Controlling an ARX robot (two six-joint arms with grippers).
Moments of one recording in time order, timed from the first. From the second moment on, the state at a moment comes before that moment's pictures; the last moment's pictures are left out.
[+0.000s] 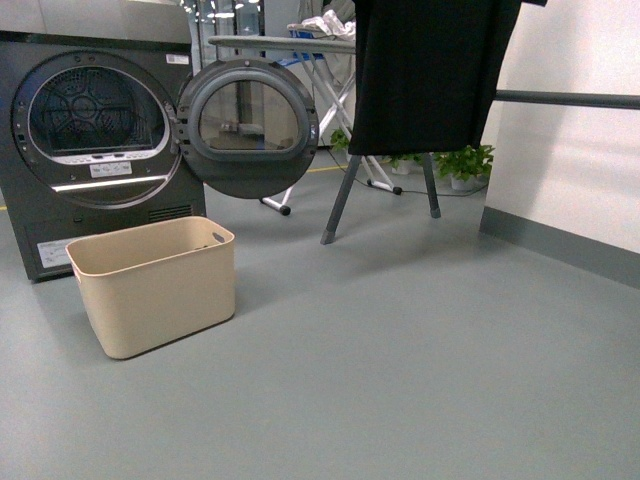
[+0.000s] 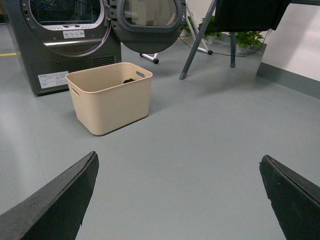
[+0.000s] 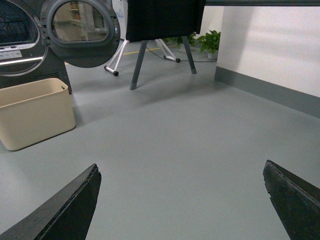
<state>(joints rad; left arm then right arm) 0.00 0.00 0.02 0.00 0.00 -0.01 0.00 0.00 0.01 0.00 0.00 0.00</state>
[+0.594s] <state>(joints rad) 0.00 0.00 0.02 0.00 0.00 -0.01 0.00 0.00 0.01 0.00 0.00 0.00</state>
